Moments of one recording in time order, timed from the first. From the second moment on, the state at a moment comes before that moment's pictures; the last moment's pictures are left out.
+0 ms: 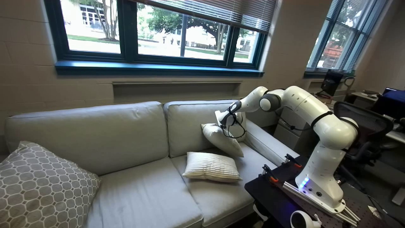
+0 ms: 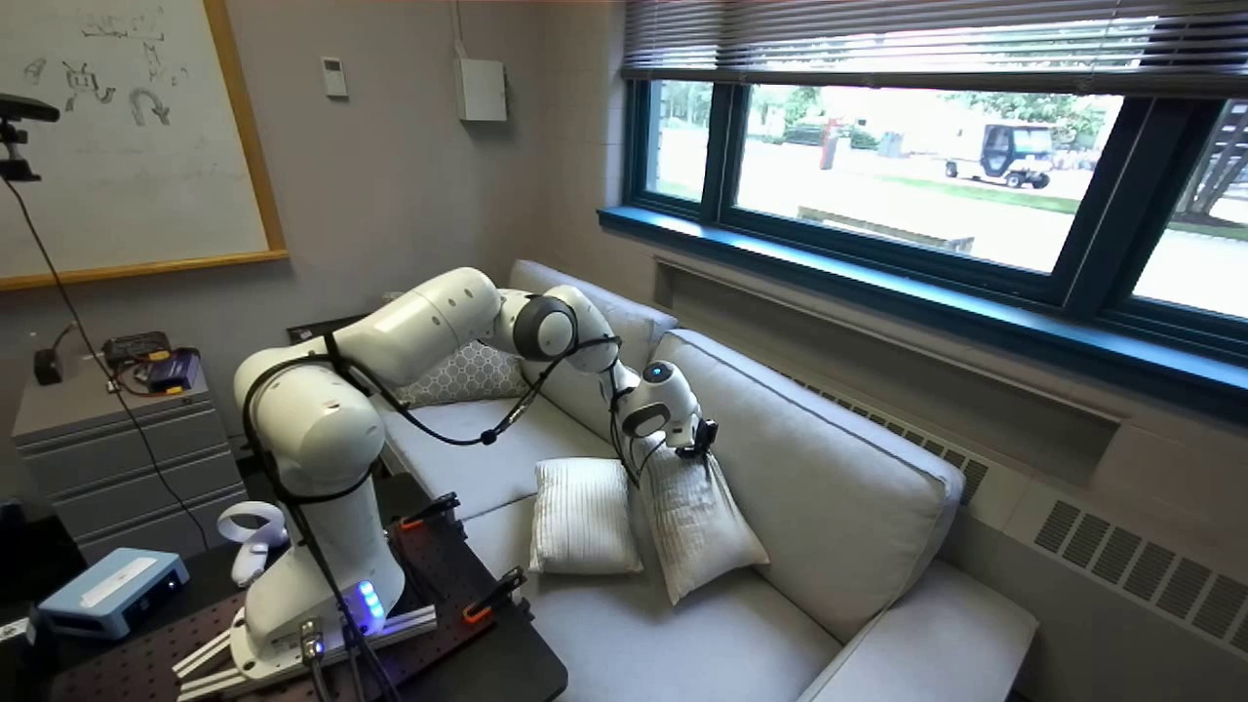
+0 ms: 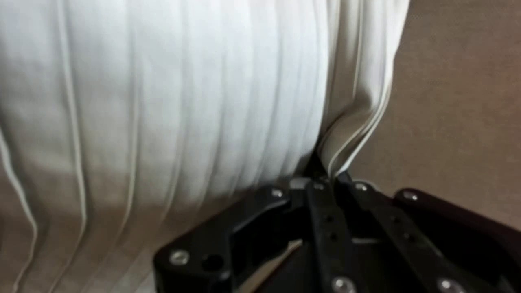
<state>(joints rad) 0.14 1.22 -0.17 -1.35 0.52 3.12 1.36</state>
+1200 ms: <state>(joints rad) 0.49 0.73 -0.26 -2.02 0.67 3.46 1.39</state>
